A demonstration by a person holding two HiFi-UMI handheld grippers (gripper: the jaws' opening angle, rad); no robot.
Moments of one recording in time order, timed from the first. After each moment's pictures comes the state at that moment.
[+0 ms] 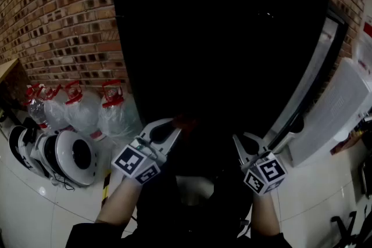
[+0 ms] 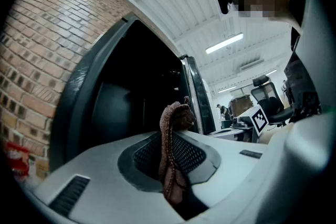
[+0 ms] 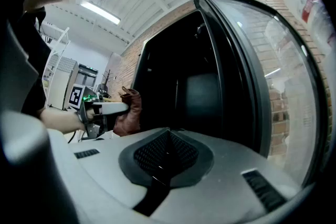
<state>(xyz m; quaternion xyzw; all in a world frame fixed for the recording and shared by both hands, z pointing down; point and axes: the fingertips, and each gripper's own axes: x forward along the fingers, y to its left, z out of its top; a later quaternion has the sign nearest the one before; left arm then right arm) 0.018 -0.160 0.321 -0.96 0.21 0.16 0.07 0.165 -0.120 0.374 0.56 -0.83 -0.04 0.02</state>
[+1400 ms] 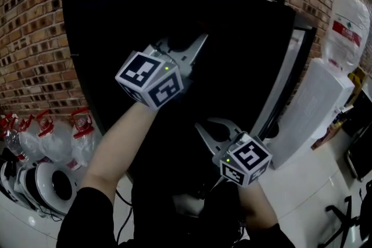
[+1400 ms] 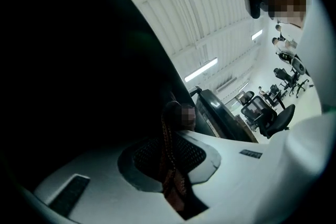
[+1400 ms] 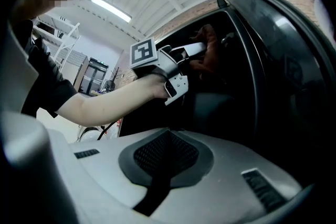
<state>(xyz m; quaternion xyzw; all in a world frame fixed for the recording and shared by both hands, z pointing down) 0.150 -0.211 0.046 -0.93 0.09 0.32 0.18 0.129 -0.165 0.273 0.52 -0.85 -0.09 0.06</state>
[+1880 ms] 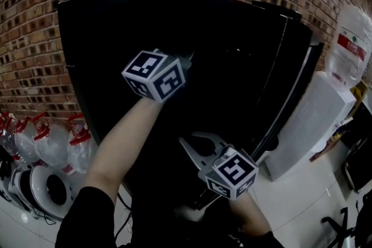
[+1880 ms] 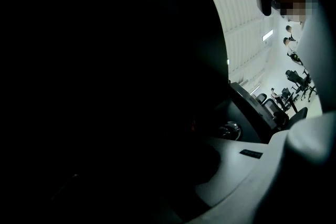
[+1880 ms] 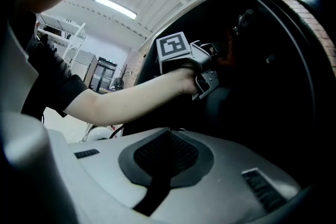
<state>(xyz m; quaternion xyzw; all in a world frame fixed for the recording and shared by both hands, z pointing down) 0.161 -0.281 0.036 -0.92 0.13 0.34 0.15 0.099 -0.193 0.285 0.47 -0.87 -0.08 0.08</state>
